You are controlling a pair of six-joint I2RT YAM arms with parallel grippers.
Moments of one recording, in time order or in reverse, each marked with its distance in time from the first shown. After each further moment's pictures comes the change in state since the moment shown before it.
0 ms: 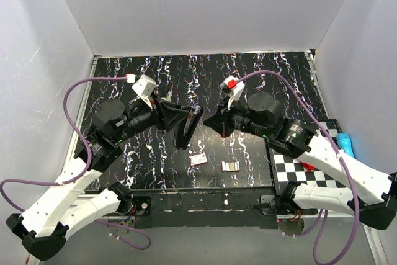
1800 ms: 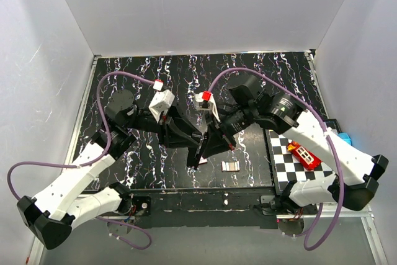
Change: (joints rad) left arm 0.021 0.150 -0.031 0.290 0.821 0.077; right arm -0.036 0.251 0.405 -0.525 -0.838 -0.354
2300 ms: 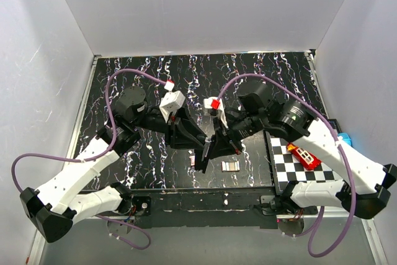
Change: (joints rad) left arm -0.044 0.066 0.057 -0.111 0.026 0.066; right arm 0.003 -0.058 -0.037 -0.074 0.072 -0.073
